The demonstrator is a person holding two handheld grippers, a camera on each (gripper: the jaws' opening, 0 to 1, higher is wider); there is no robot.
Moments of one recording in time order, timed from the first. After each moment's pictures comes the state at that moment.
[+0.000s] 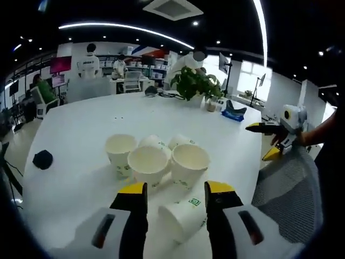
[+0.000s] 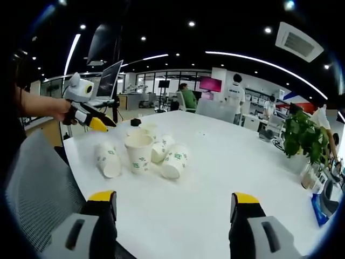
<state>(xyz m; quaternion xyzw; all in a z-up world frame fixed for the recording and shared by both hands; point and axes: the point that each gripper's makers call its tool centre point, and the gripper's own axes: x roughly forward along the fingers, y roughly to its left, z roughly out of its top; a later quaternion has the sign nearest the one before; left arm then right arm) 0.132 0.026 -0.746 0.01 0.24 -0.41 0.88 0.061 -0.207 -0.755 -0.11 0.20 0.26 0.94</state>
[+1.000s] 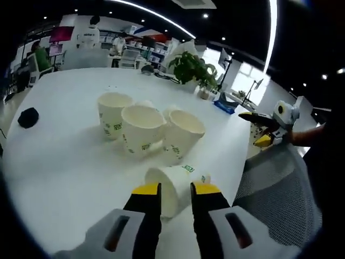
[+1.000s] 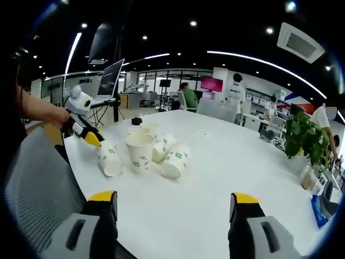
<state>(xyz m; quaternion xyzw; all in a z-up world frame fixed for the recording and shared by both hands) 0.105 0.037 -0.793 -0.06 0.33 -0.44 0.83 0.060 -0.207 -0.755 -0.11 0.20 0.26 0.94</state>
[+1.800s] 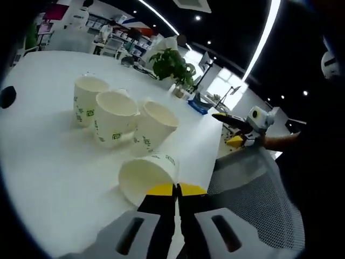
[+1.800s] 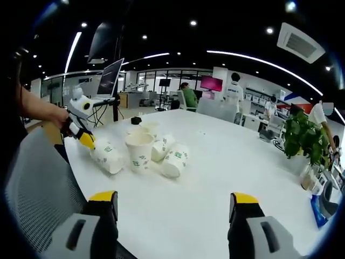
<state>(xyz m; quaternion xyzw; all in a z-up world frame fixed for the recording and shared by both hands) 0.069 0.017 -0.782 -0.12 0.35 -0.53 0.77 0.060 -0.208 -0.756 -0.11 0.20 0.26 0.94</state>
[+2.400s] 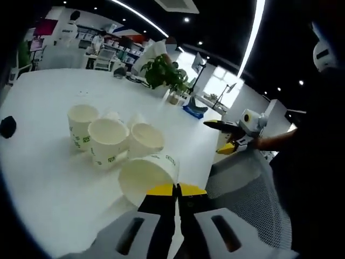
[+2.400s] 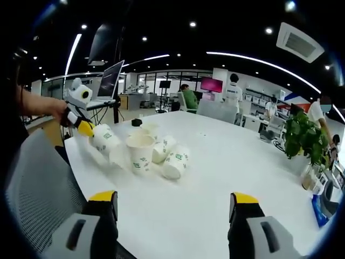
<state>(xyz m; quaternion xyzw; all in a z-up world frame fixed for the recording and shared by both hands) 0.069 0.009 -0.732 -0.08 0.31 -0.55 0.78 0.060 -0.206 -0.754 -0.11 0.20 0.26 0.94</state>
